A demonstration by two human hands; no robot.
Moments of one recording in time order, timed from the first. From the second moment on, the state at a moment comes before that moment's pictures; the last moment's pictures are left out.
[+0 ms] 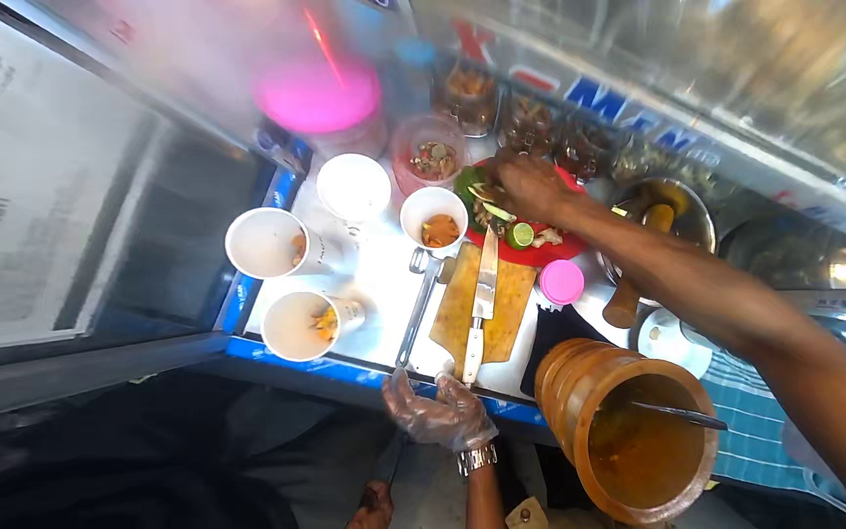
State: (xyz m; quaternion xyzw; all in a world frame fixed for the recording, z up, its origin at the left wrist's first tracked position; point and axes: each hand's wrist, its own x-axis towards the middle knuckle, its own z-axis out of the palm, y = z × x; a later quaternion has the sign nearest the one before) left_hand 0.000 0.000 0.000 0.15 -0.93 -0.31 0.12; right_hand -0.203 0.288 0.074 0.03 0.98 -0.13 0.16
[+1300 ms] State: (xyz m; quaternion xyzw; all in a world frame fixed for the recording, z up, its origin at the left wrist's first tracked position) left_hand 0.002 -0.001 0.002 0.15 -0.93 -0.31 0.11; right_hand -0.017 0.276 0.246 -0.11 0.80 -0.45 0.38
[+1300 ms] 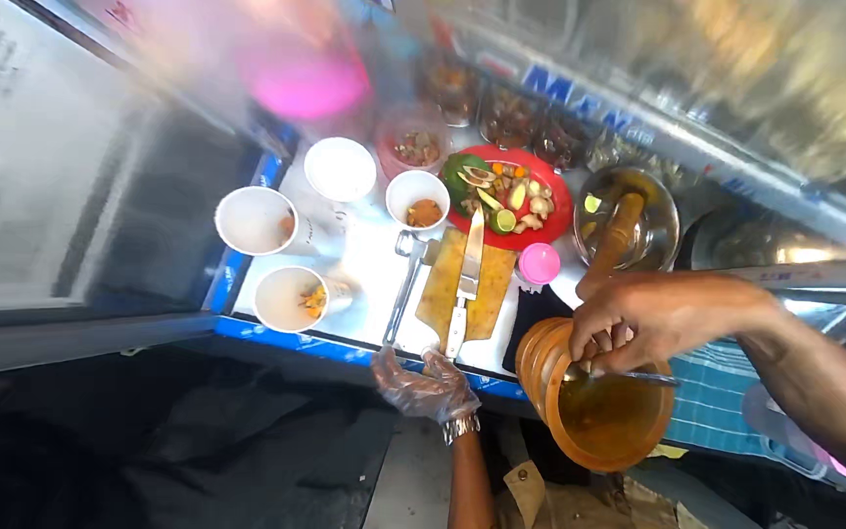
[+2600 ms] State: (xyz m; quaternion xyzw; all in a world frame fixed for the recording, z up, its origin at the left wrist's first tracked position) left_hand 0.001 0.000 0.006 0.15 -0.93 -0.31 0.10; right_hand 0.042 0.287 0.261 -0.09 0.86 -0.38 0.33
